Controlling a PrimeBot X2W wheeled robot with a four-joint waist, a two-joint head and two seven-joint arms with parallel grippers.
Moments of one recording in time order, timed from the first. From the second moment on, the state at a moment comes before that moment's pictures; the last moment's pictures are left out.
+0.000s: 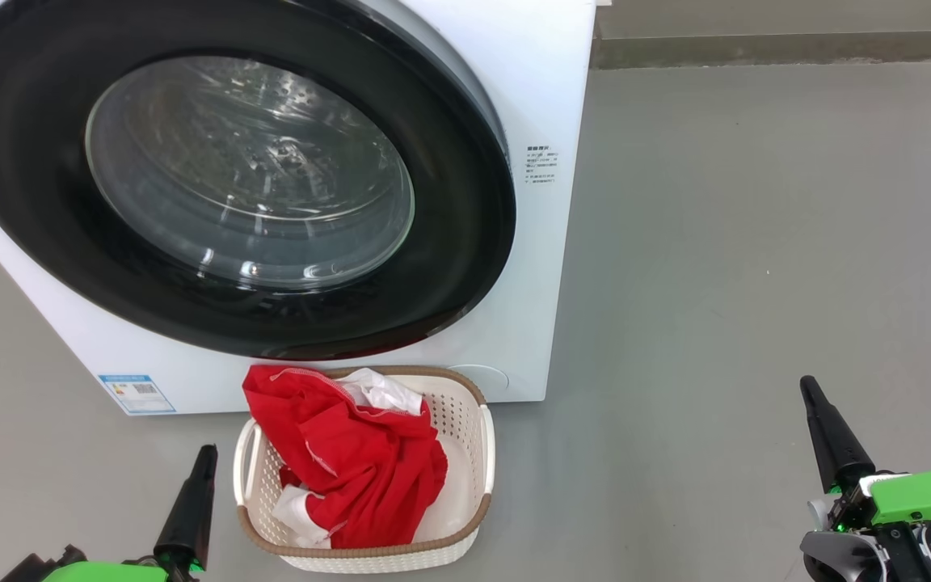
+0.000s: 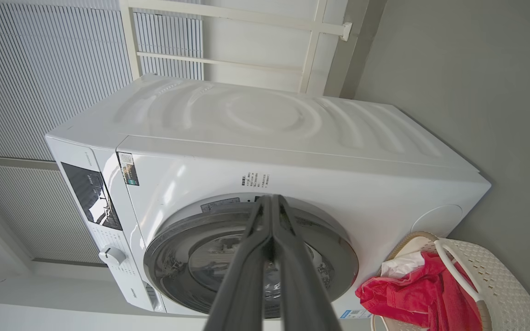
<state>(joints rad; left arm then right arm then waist) -0.07 0.05 0.06 0.26 -1.63 -0.12 0.10 -0.06 -0.06 -0.11 0.27 1.63 0.13 0.09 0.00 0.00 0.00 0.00</state>
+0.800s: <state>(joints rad) -0.07 0.05 0.07 0.26 -1.63 -0.12 0.10 -0.06 -0.05 -0.12 0.27 1.62 0.13 0.10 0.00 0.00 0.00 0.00</state>
